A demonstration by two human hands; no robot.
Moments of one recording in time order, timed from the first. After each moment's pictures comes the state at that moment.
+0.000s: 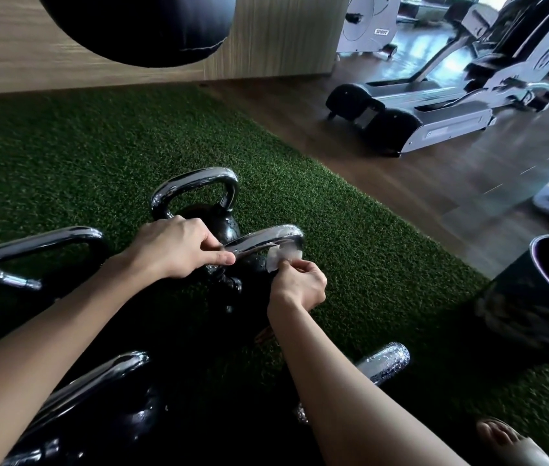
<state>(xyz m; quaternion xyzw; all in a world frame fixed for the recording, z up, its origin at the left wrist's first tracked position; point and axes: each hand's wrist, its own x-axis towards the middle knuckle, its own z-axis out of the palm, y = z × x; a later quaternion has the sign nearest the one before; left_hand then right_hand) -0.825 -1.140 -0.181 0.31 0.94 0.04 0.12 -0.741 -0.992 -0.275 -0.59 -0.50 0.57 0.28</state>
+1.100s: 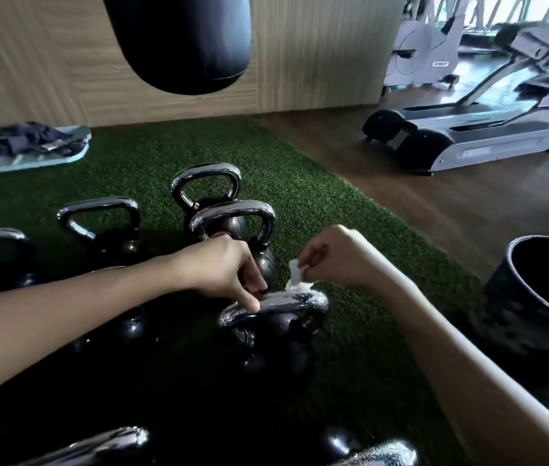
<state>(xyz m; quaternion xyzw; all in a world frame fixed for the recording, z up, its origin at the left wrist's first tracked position) -0.627 -1.069 -0.163 0.36 0.90 0.09 0.21 -0.558 -0.848 -0.177 0.00 -0.95 0.32 0.01</state>
